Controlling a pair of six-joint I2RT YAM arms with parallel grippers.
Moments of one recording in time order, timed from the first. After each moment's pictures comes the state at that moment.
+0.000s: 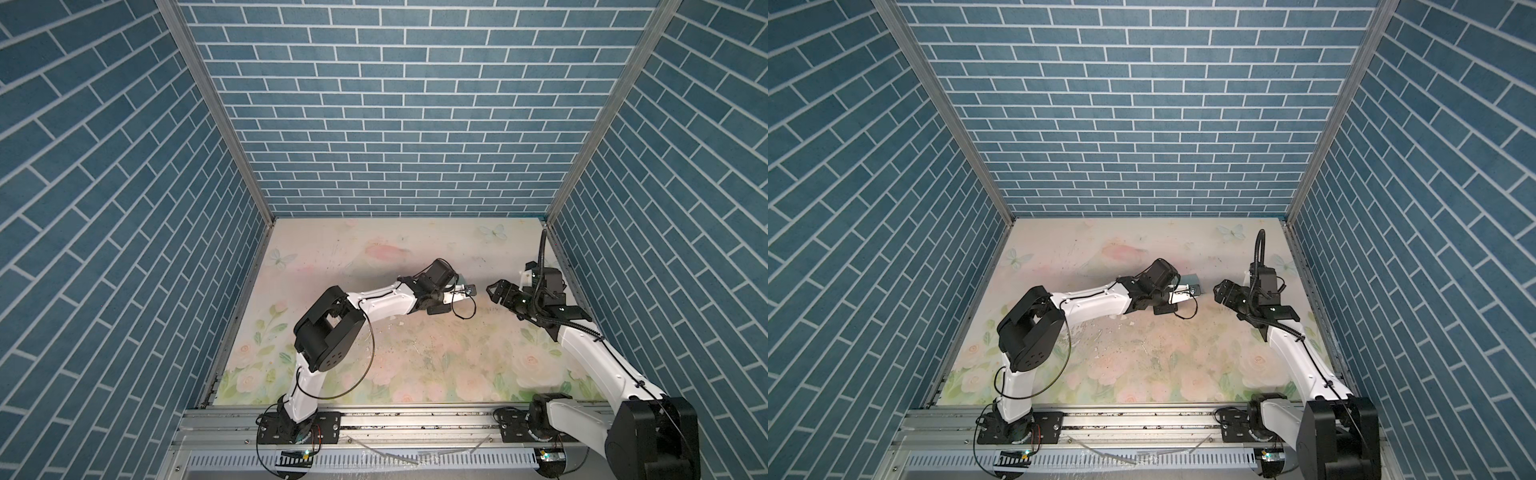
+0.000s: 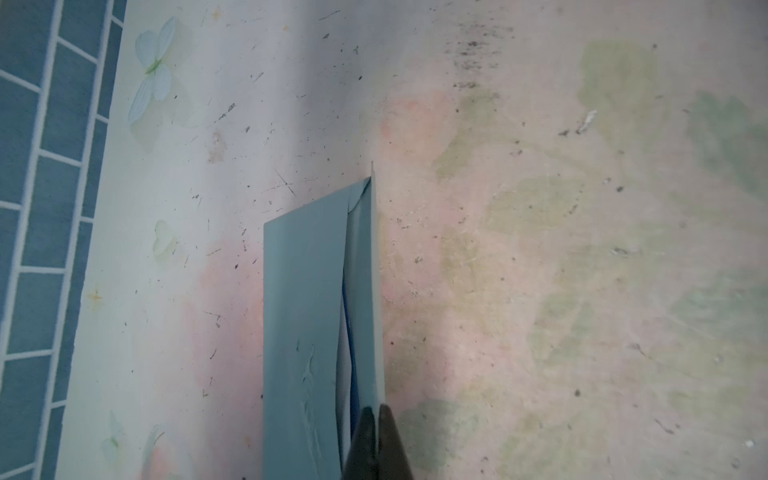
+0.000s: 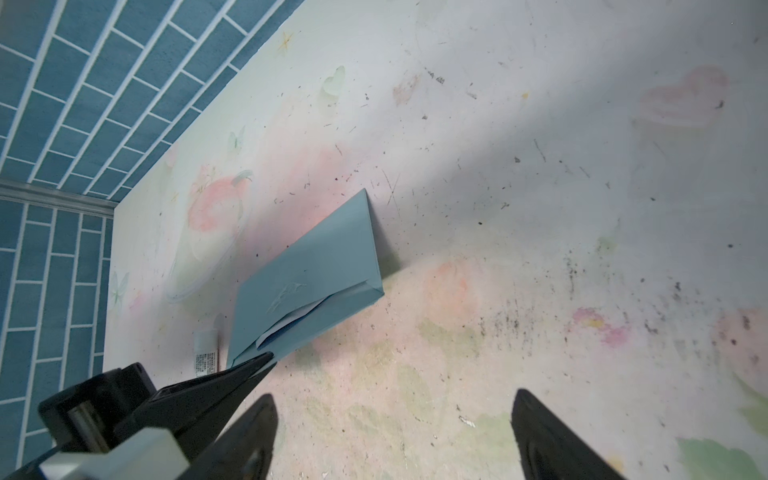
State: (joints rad) left arm -0.88 2.00 1.39 -0.23 0.01 0.72; right arm 0.13 1.11 0.68 -0.35 -0.28 0.54
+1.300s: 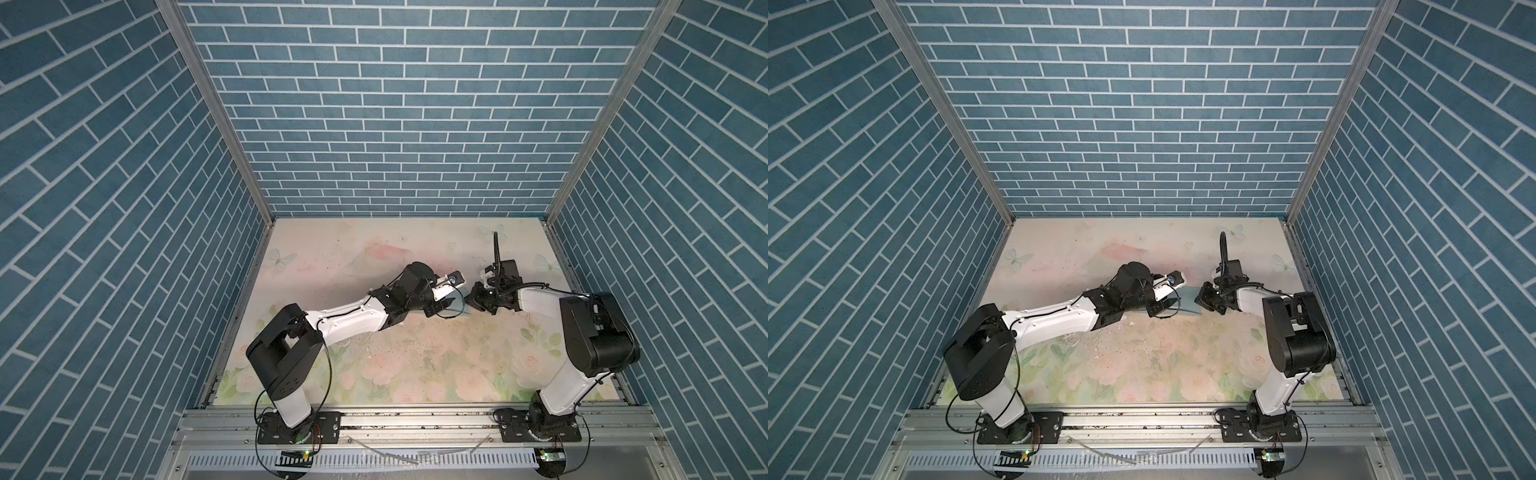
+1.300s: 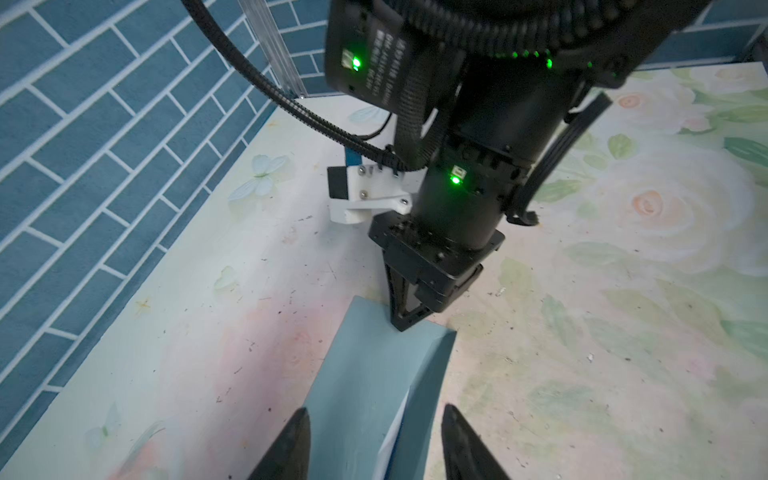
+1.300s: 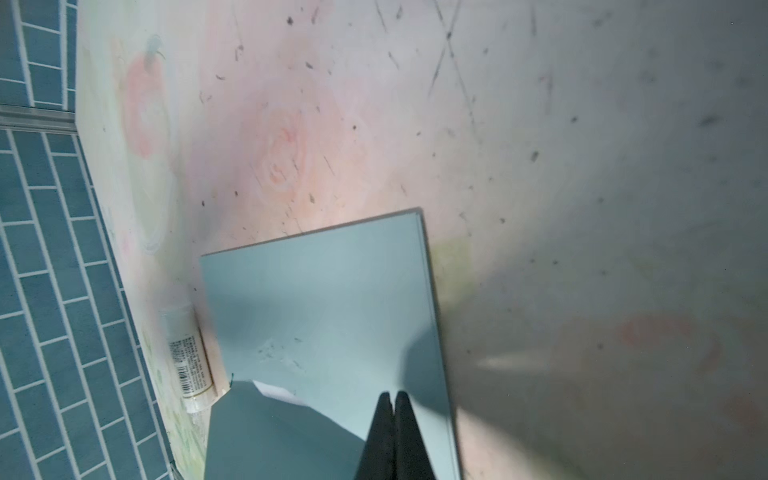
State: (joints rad) left arm -0.85 1.71 1.10 0.10 0.17 0.33; right arm 0.24 1.72 0.84 -0.15 -0.48 0.63
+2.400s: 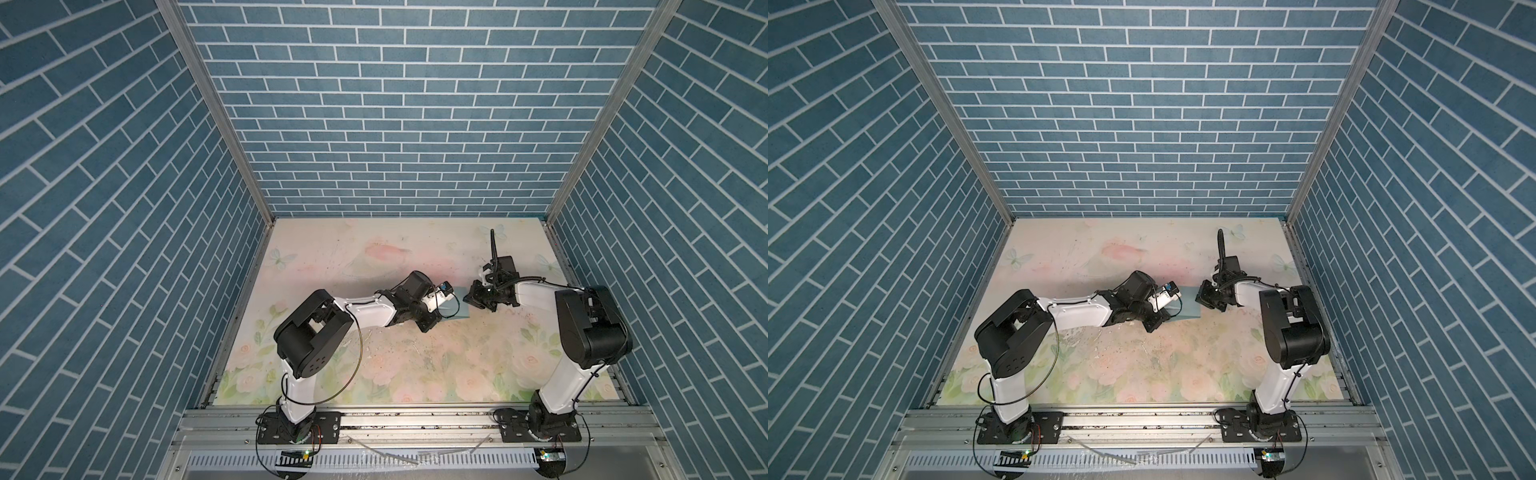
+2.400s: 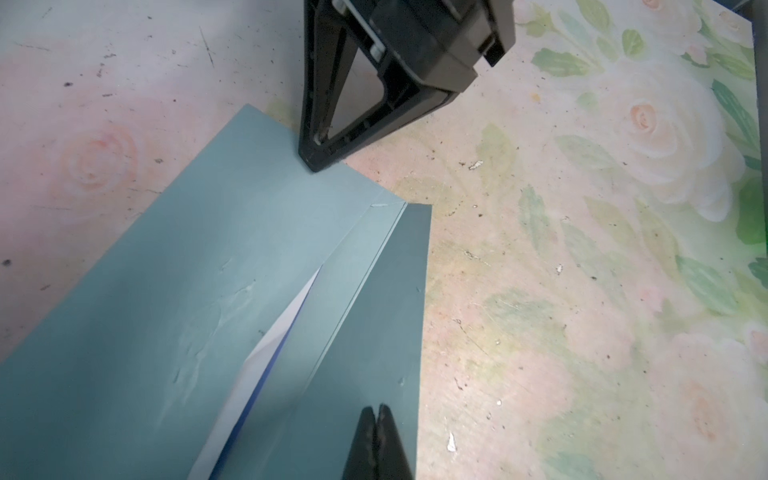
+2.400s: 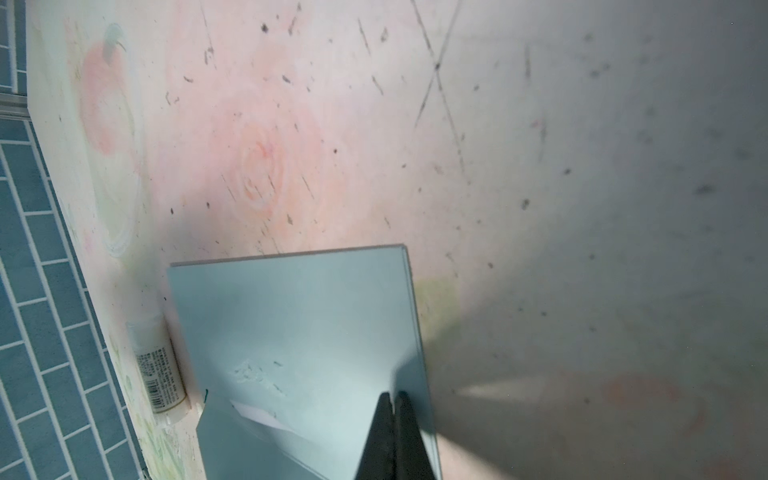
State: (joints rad) left arm -0.82 1.90 1.10 -0.05 0.34 0.10; right arm 0.24 1.77 0.91 -0.21 -0.46 0.57
